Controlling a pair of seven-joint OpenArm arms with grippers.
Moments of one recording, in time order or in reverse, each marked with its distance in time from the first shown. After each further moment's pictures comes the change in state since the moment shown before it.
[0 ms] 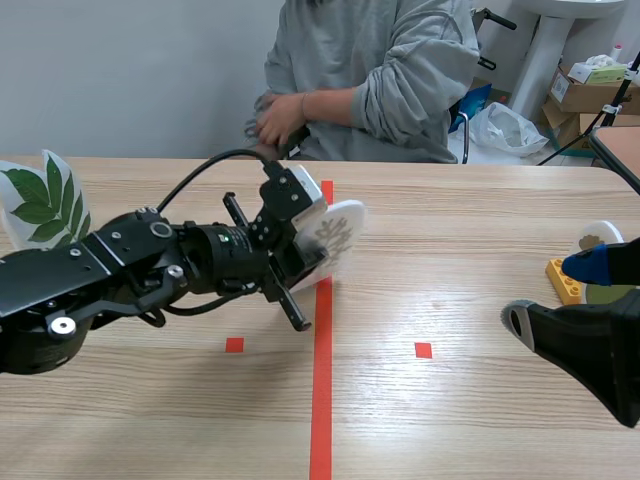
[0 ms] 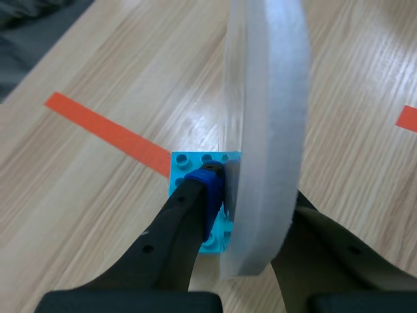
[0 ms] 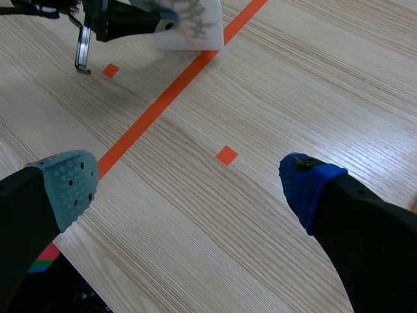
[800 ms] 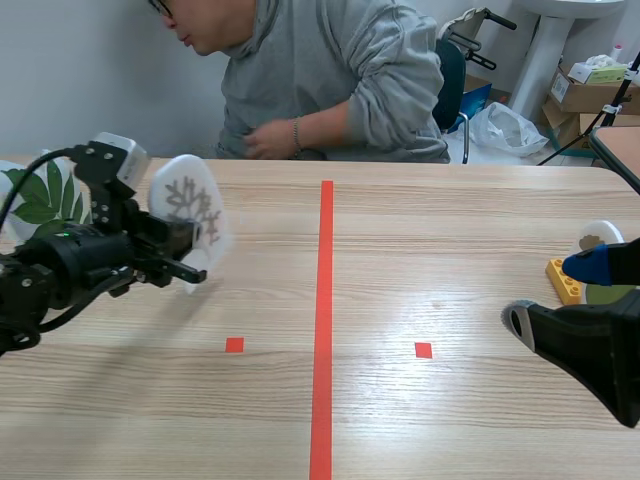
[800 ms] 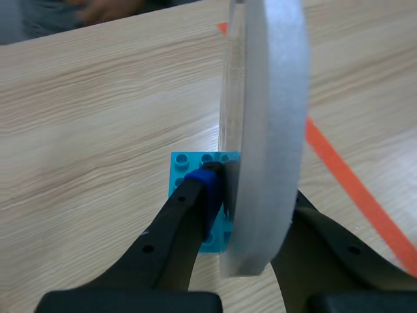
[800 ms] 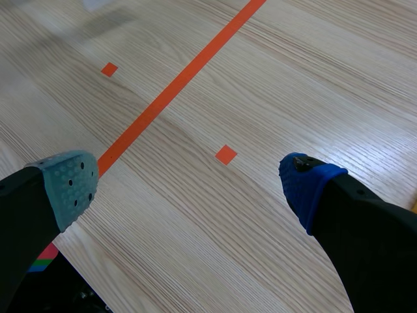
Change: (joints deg) left arm 21.6 -2.8 -35.0 16.5 -14.8 0.4 9.4; right arm 0.0 0.0 0.0 0.0 -0.2 0.0 0.0
